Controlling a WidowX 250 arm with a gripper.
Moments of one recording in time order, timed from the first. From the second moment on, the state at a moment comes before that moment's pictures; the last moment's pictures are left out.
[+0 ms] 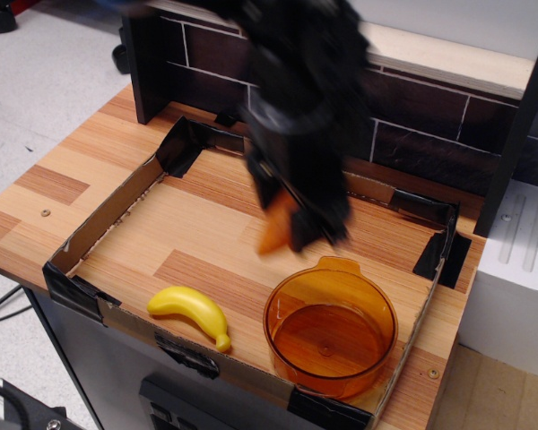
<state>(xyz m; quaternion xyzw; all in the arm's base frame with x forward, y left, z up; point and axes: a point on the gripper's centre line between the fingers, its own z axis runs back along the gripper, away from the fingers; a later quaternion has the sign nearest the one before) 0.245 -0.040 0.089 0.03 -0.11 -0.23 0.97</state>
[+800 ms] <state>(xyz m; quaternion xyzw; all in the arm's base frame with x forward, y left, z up) 0.308 0.070 0.023 0.13 -0.05 -0.11 0.98</state>
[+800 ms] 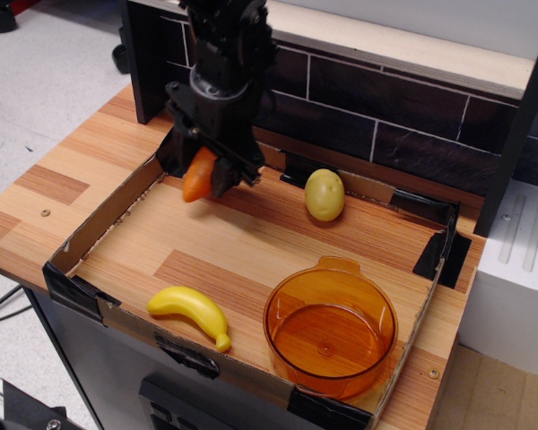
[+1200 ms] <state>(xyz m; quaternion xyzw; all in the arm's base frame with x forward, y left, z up) 0.314 0.082 0.008 0.13 -0.03 -0.09 0.99</state>
